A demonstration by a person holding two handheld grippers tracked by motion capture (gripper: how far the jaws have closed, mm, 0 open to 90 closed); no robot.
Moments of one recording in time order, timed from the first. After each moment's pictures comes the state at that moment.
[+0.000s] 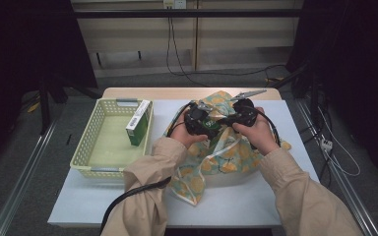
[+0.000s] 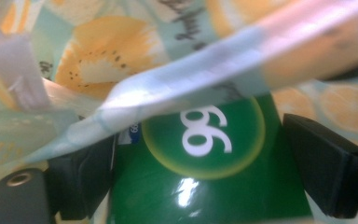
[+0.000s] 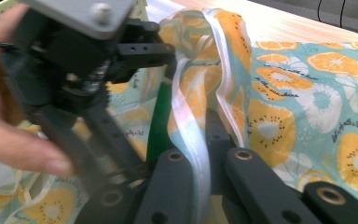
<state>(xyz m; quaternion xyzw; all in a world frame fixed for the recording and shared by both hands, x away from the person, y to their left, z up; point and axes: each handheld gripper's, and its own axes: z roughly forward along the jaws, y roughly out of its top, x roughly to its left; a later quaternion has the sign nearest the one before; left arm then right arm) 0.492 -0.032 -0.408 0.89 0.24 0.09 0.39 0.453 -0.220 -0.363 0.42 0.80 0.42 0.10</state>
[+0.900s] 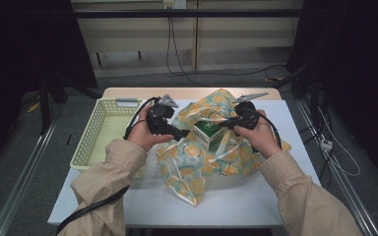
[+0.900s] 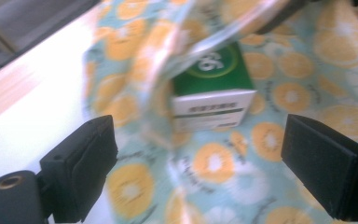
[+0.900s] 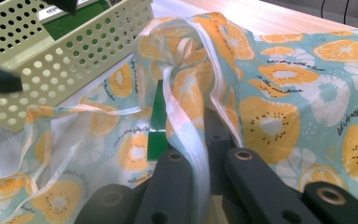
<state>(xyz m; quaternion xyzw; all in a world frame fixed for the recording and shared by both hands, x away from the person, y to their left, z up) 0.458 0.071 -0.338 0.88 0.25 0.11 0.38 0.444 -0.222 -0.364 0.42 0.80 0.42 0.10</state>
